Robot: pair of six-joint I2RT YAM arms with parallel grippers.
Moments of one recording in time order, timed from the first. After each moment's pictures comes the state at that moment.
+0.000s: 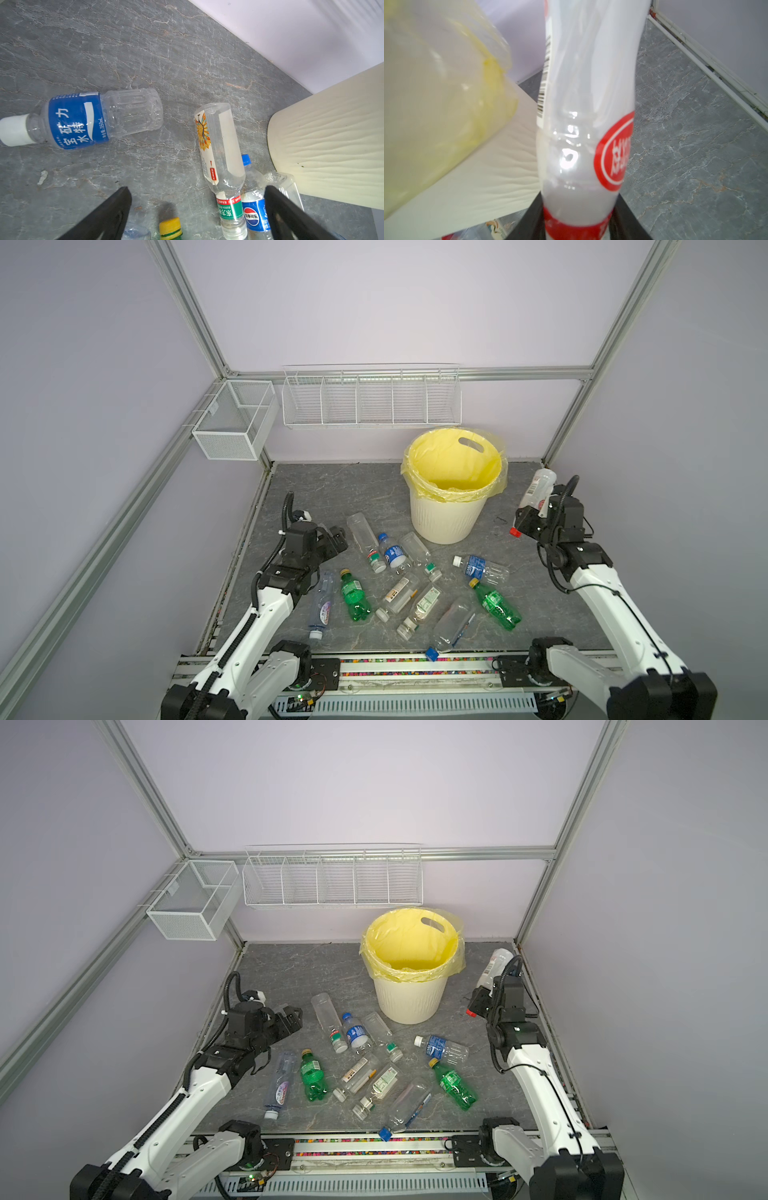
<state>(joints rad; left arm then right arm) -0.26 0.95 0.64 -0.33 -0.03 -0.62 0.06 0.99 0.87 -0.44 0.02 0.50</state>
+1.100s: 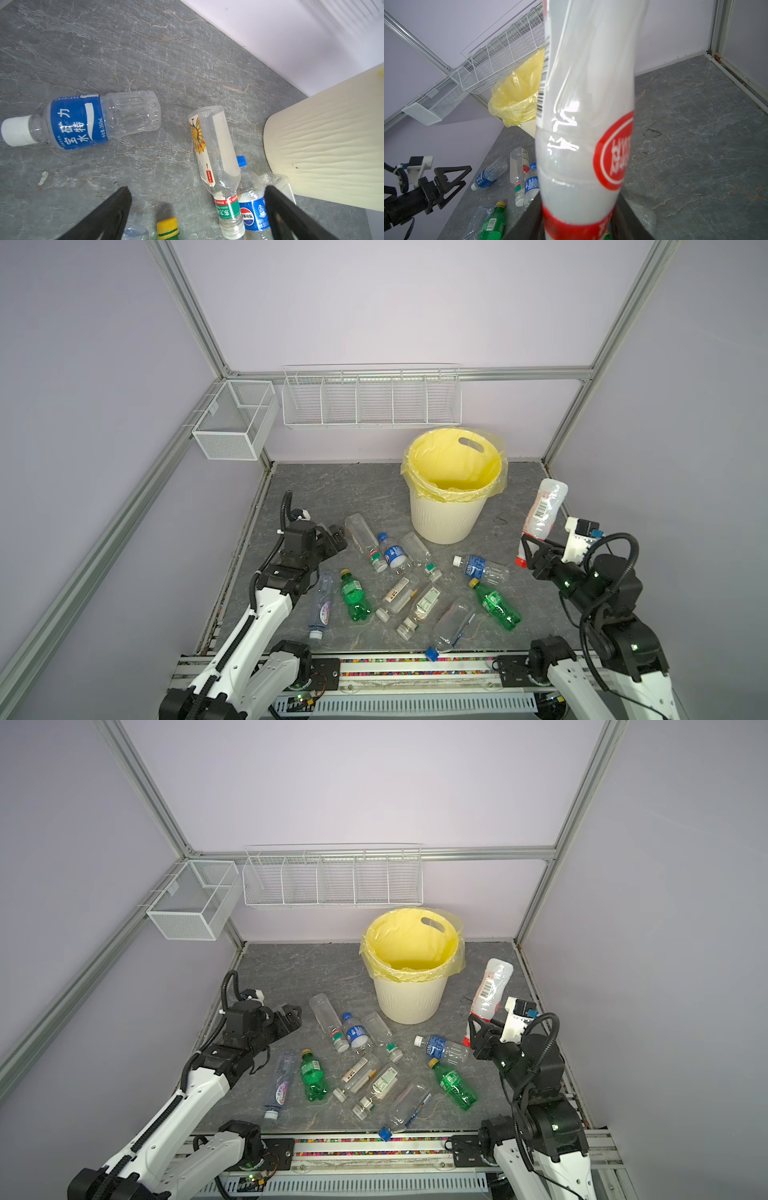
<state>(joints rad) -0.26 0.93 0.65 -0.35 -0.03 -0.63 0.18 0.39 0.78 -0.63 -0.13 0.45</state>
